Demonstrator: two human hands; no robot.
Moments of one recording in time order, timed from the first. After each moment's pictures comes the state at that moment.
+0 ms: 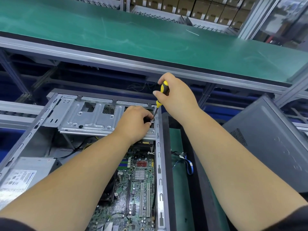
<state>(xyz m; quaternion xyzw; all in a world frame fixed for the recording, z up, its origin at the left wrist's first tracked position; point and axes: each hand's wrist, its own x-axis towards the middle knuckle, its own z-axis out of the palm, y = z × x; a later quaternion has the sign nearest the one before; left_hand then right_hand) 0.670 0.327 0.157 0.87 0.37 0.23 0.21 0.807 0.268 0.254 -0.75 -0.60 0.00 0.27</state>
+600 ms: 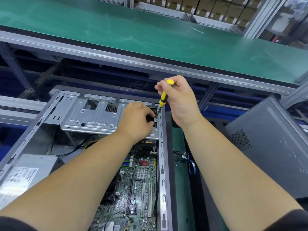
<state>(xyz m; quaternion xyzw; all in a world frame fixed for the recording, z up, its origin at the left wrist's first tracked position) 0.669 0.327 0.156 0.87 0.39 0.25 0.18 0.803 0.273 0.229 -0.54 -0.45 0.33 0.63</state>
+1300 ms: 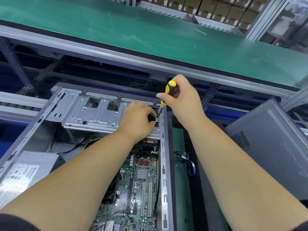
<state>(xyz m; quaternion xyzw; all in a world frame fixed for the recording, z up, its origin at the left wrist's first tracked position) 0.668 0.326 0.157 0.87 0.40 0.25 0.19 0.803 0.264 0.239 -0.72 -0.56 0.07 0.40</state>
